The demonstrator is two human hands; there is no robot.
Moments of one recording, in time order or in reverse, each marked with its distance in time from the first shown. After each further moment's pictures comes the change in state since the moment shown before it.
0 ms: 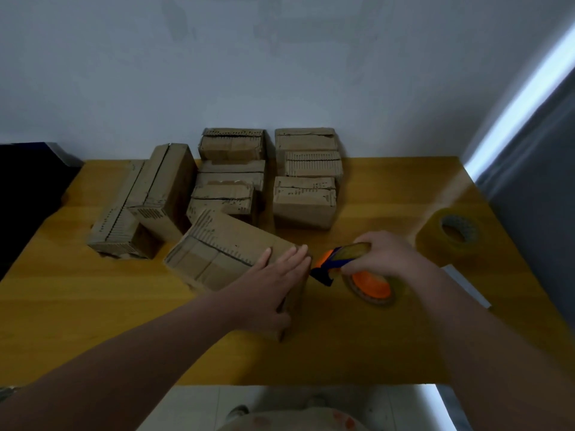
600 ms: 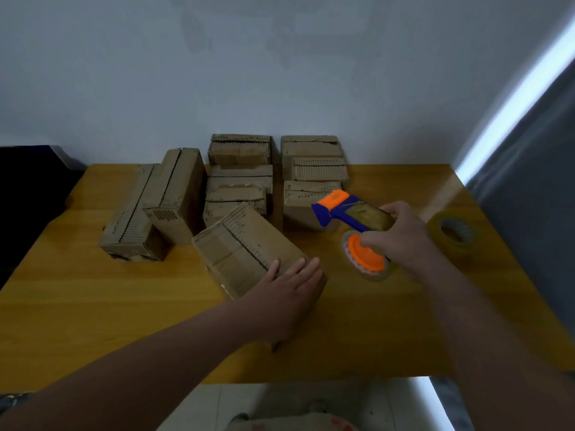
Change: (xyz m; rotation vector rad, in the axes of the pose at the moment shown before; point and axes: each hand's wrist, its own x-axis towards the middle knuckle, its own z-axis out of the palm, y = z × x) left_hand -0.025 0.005 0.005 0.081 -0.070 0.007; right_hand -0.038 -0.032 0.004 0.548 0.441 -0.032
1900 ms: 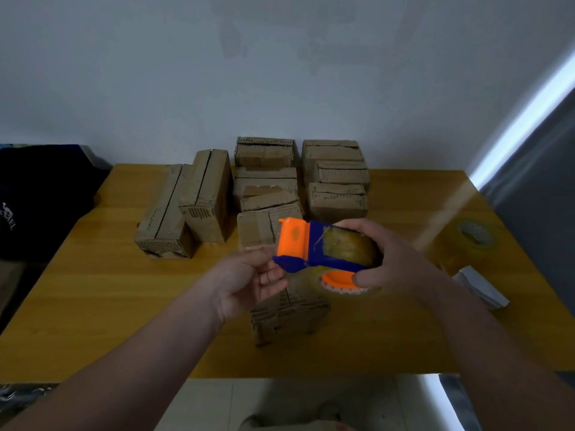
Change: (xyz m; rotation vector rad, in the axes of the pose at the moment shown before) left_hand -0.083 -0.058 -0.025 -2.140 0.312 -0.369; right_hand -0.067 -0.048 0.043 0.130 -0.517 -0.356
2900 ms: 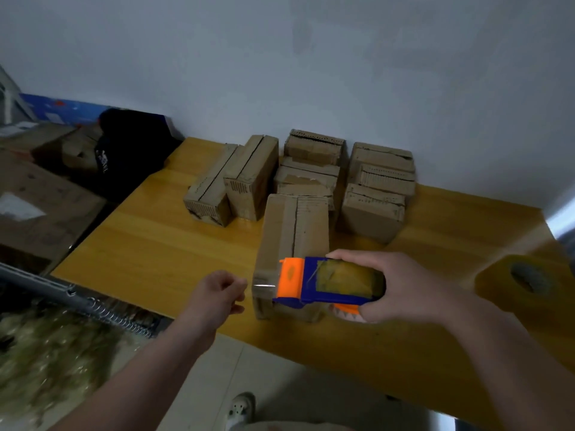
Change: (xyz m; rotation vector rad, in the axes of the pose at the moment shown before) left_hand -0.040 -0.091 -0.020 0.354 0.668 0.293; right_hand -0.010 0.010 -0.021 -0.361 -0.466 -0.061
